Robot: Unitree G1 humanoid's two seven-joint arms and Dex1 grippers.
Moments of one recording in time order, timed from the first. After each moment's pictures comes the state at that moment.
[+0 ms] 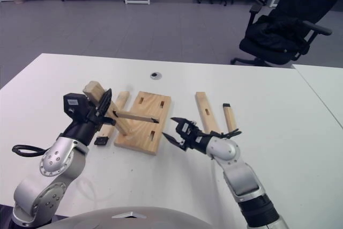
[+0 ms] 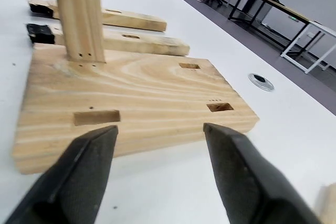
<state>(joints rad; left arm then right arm) 0.11 0.35 -0.22 -0.77 -0.41 0.50 0.24 0.05 -0.48 0.20 -0.28 0.04 0.22 0.66</state>
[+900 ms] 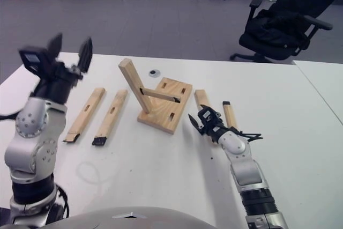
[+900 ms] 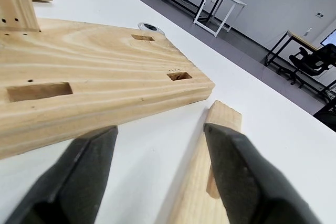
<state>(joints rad) -0.07 0.32 0.06 -0.56 -0.31 0.49 -0.06 0.00 -0.41 0.06 -0.06 -0.04 0.15 0.41</state>
